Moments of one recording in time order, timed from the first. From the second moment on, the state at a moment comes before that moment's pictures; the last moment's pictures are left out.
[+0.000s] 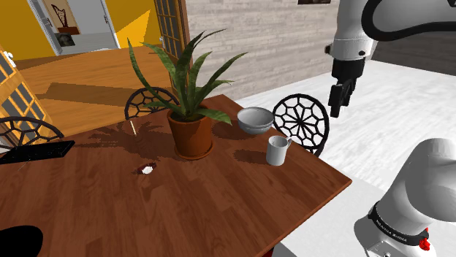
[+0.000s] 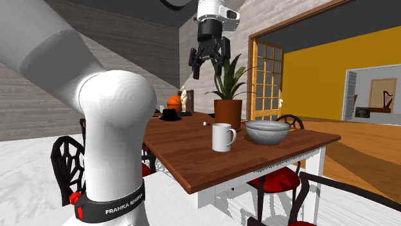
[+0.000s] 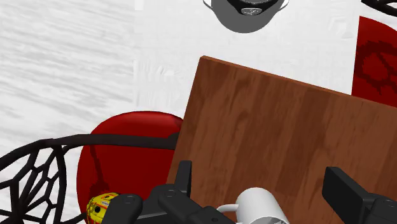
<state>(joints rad) 0.02 -0.82 -0.06 -2.43 -0.08 1.47 -0.03</state>
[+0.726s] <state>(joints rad) 0.07 -0.57 0.00 -2.47 -0.02 1.74 0.05</state>
